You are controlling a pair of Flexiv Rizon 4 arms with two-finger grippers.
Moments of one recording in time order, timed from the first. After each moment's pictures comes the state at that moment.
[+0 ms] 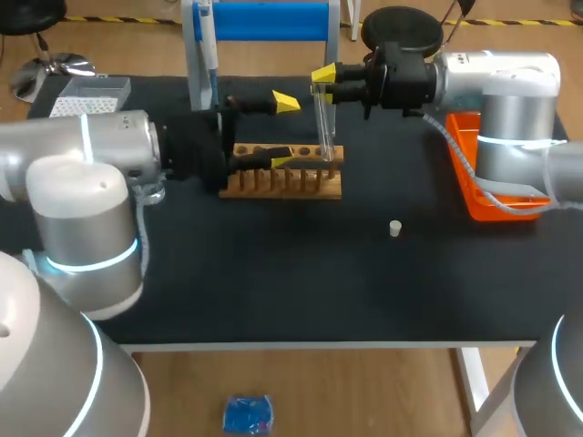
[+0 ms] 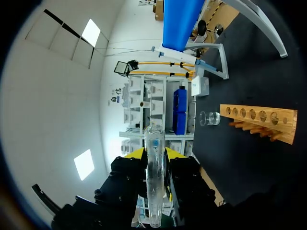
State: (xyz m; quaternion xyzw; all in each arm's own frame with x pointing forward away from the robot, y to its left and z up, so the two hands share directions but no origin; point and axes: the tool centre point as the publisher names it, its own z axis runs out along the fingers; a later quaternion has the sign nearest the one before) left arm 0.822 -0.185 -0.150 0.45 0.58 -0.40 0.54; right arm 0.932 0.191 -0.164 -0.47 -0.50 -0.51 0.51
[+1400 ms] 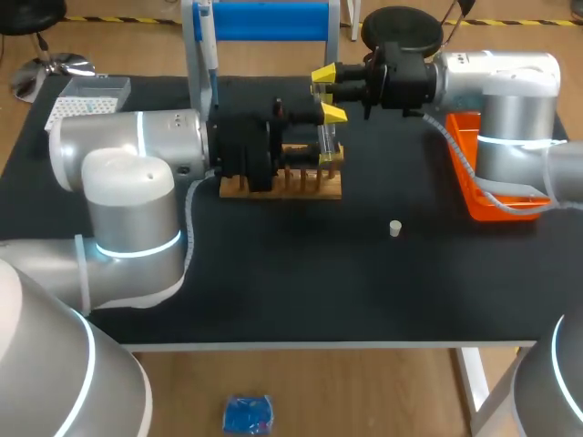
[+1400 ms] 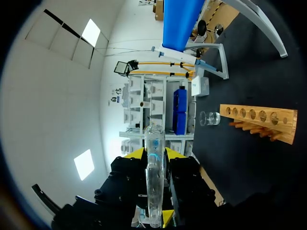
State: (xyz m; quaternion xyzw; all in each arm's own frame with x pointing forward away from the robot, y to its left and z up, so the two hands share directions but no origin) left arm 0.819 -0.251 -0.152 0.47 0.54 -0.44 0.53; right arm 0.932 0.191 -0.164 -0.47 -0.50 -0.51 0.51
